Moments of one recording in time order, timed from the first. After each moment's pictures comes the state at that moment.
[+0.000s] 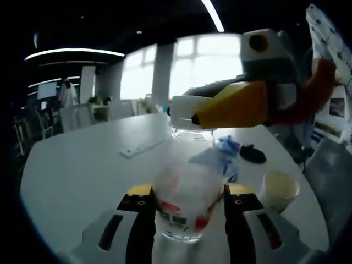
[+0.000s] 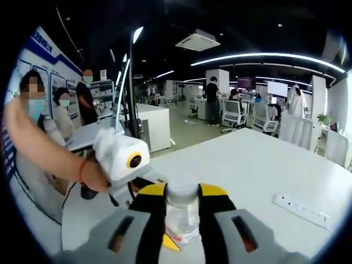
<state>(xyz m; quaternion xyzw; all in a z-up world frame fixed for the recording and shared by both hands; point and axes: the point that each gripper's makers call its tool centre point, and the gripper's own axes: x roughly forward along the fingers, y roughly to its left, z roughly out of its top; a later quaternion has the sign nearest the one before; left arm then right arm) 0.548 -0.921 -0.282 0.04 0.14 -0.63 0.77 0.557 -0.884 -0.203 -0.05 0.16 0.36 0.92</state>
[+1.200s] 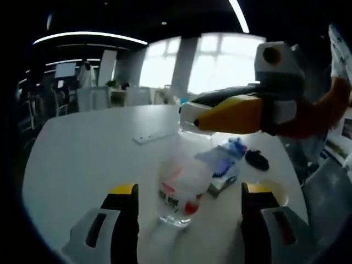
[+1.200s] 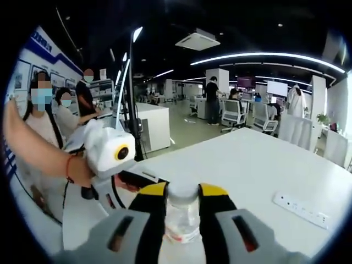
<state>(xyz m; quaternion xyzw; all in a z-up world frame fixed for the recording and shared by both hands) 0.540 -0.895 -0.276 0.01 0.20 -0.56 0.80 0.556 -0.883 -0.201 -0.05 0.16 0.36 0.92</state>
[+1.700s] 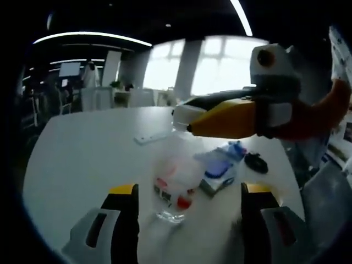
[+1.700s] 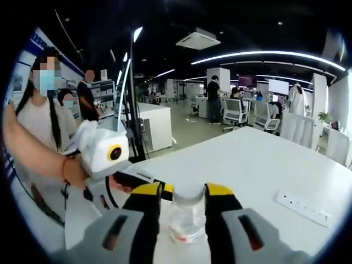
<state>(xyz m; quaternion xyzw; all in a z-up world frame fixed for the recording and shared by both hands) 0.532 -0.890 -0.273 -0.01 0.20 -0.55 0.81 0.554 -0.879 -0.203 -0.05 0.16 0.37 0.91</state>
